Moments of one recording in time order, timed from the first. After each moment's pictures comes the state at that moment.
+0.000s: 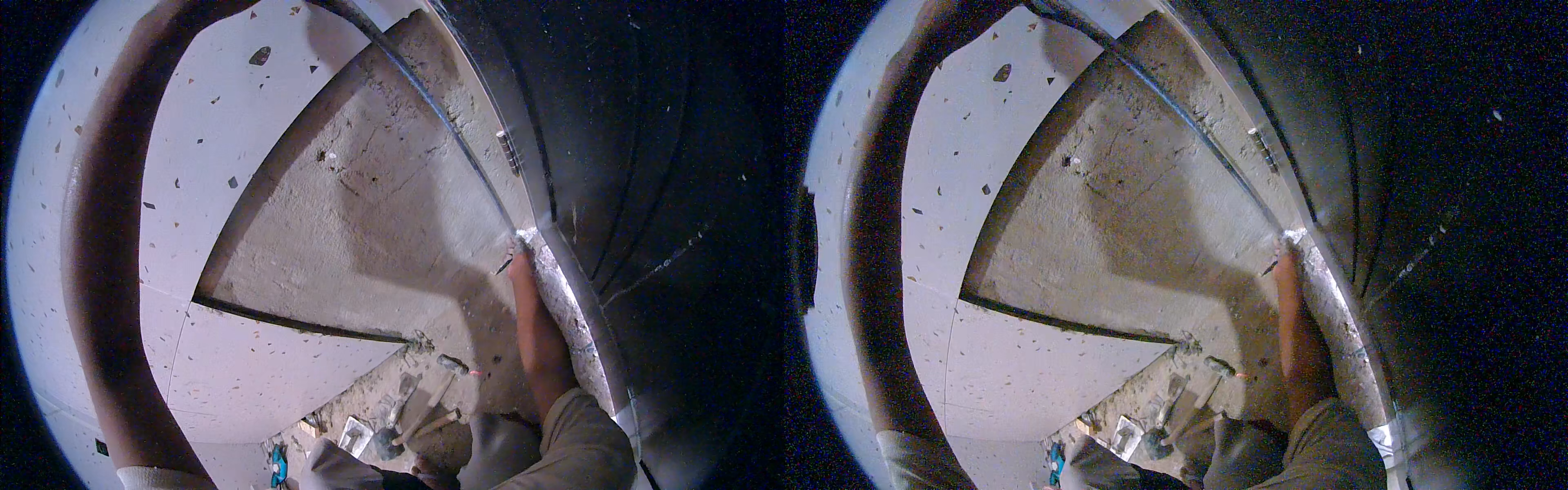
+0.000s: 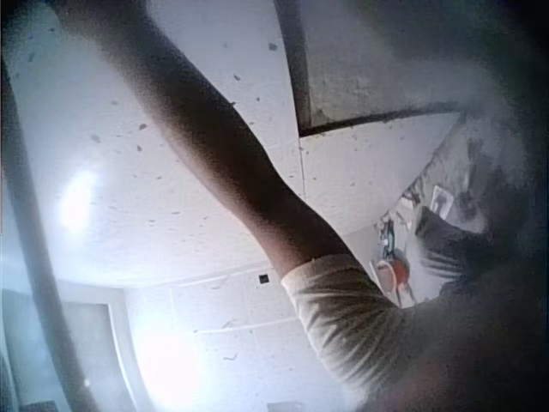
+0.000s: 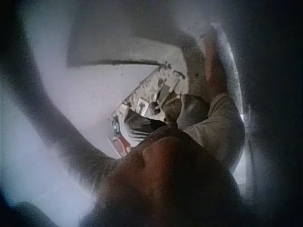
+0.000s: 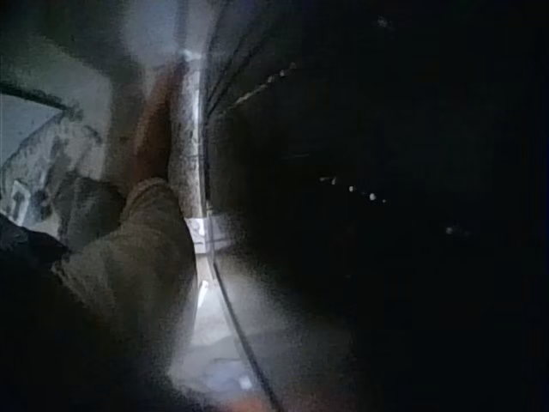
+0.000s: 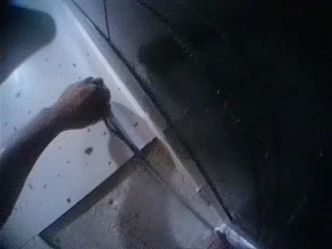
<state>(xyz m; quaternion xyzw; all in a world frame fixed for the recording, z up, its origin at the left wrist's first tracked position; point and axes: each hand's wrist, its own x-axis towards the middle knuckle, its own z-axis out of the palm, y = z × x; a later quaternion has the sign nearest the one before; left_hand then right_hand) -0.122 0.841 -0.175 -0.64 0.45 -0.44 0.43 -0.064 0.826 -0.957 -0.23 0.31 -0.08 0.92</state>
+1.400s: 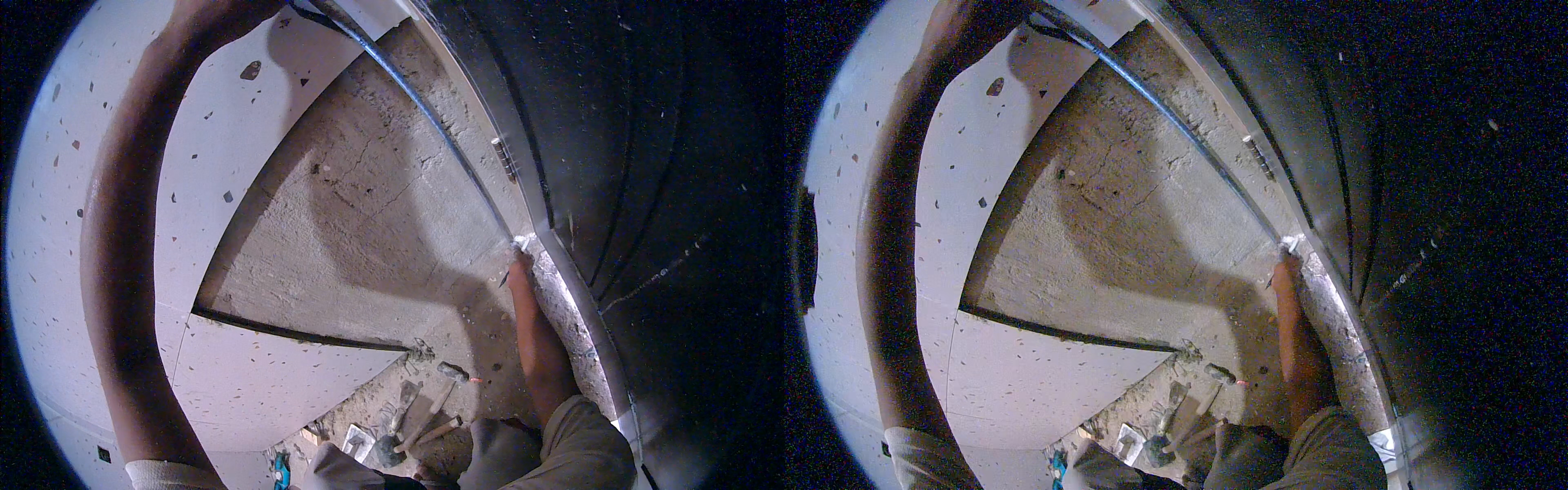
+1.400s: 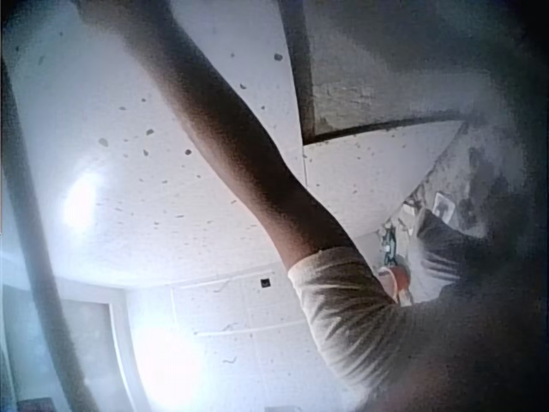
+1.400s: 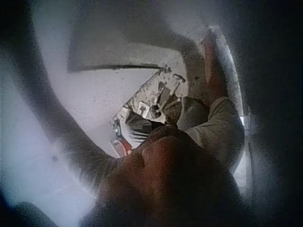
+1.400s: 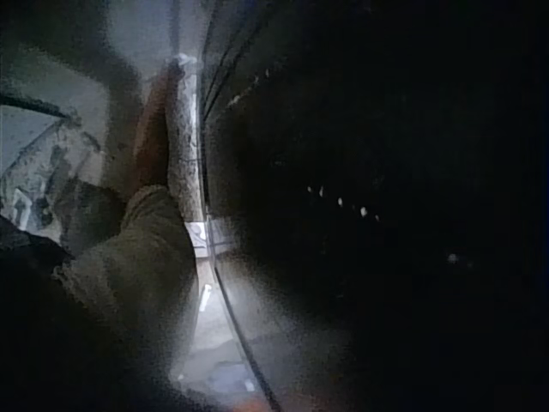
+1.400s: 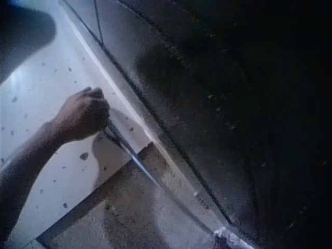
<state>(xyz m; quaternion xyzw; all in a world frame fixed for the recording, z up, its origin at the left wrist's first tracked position) -0.107 0.841 -0.182 -0.61 0.53 -0.43 0.40 -0.048 0.808 -1.028 -0.38 0.39 -0.14 0.83</state>
